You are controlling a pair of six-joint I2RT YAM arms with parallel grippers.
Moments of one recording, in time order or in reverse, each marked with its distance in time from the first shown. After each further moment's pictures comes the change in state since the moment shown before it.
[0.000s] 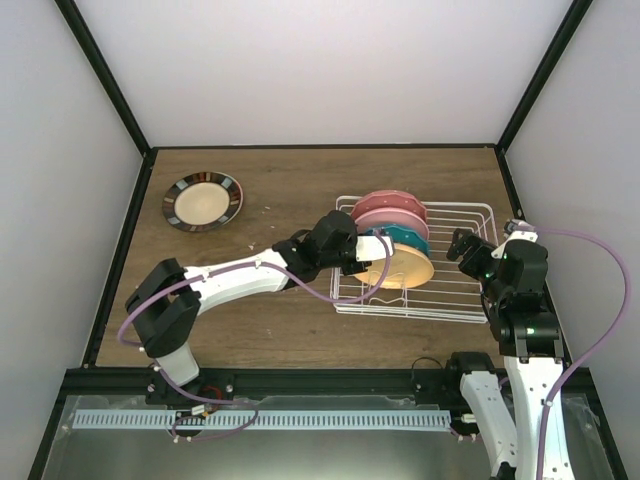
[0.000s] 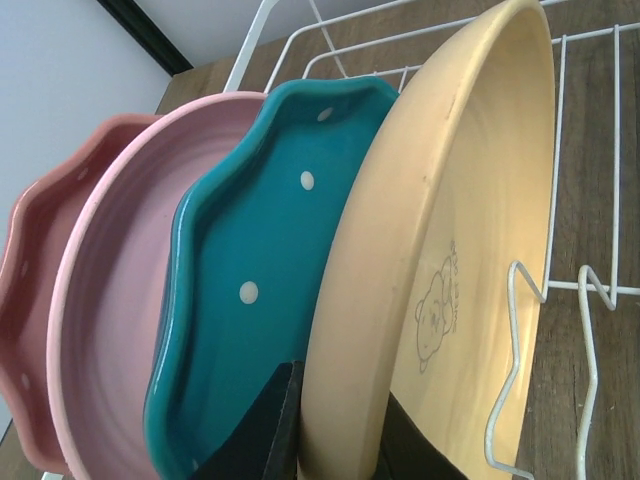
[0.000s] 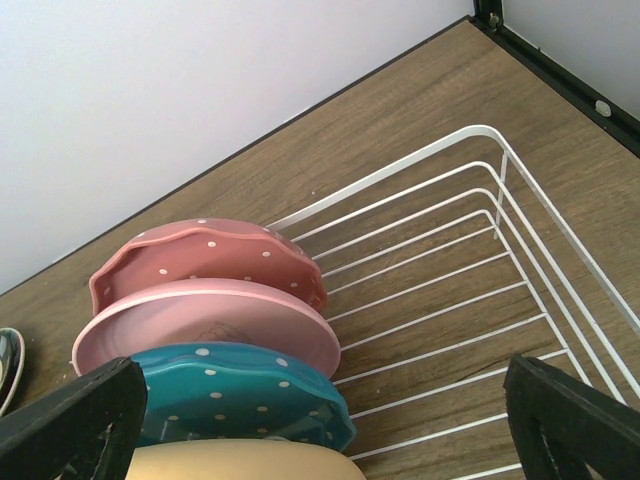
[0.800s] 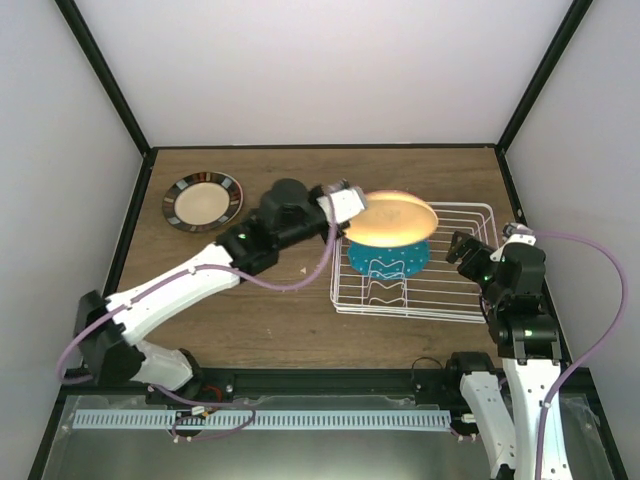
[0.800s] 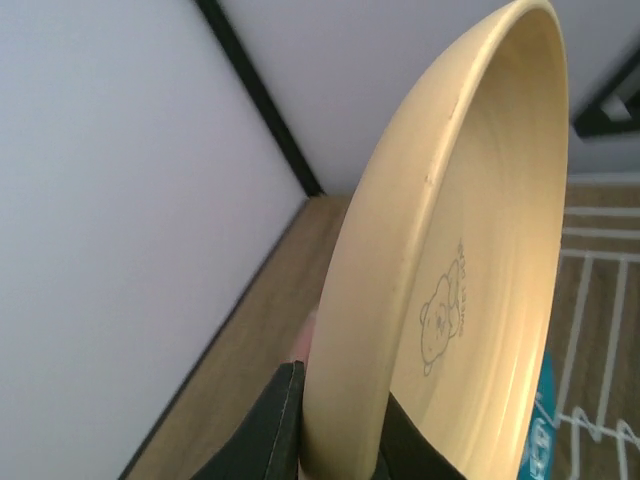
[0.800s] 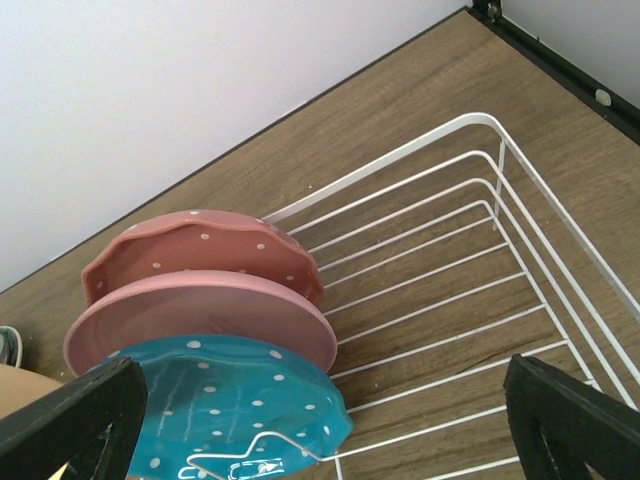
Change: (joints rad) left arm 0.039 -0.256 0.085 -0.079 -0.015 -0.107; right arm 0.000 -0.019 -0.024 0.003 0.000 0.006
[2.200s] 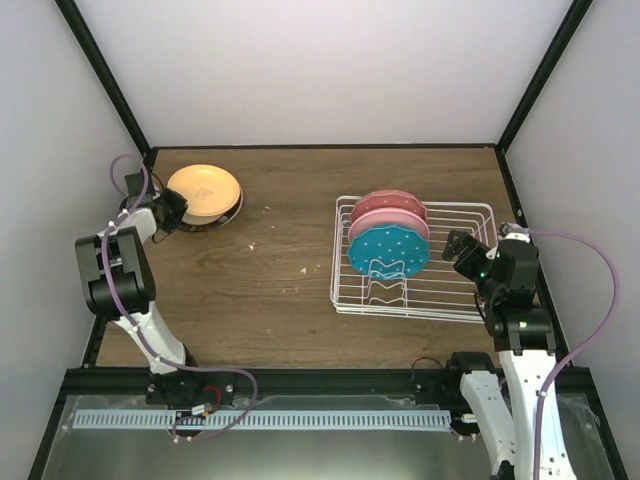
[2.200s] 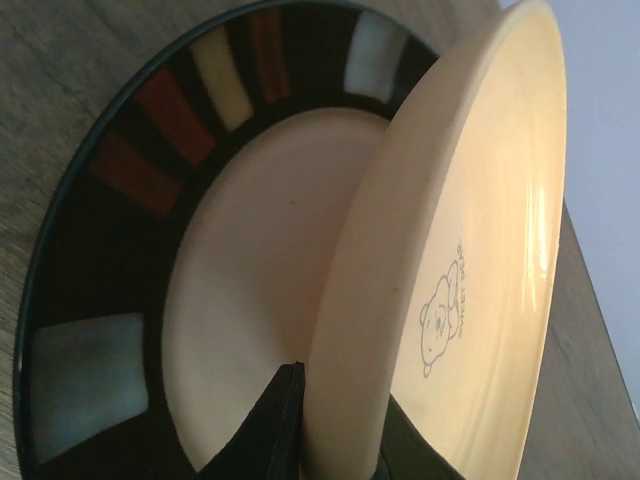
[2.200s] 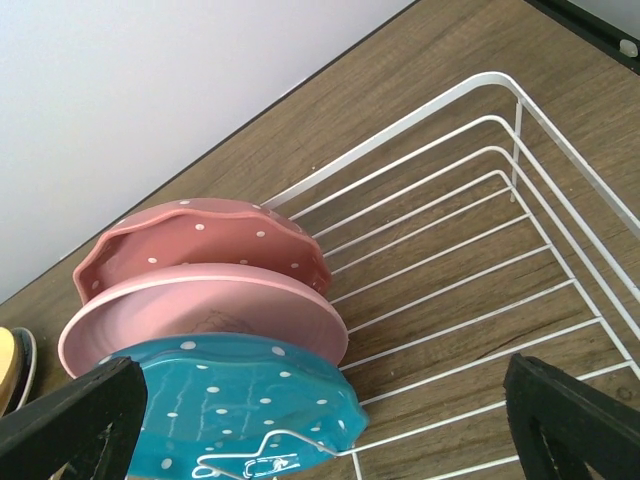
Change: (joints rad) left arm 1.210 0.359 -0.129 -0.089 0.263 -1.268; right arm 0.000 0.030 -0.054 0.050 -0.029 0.070
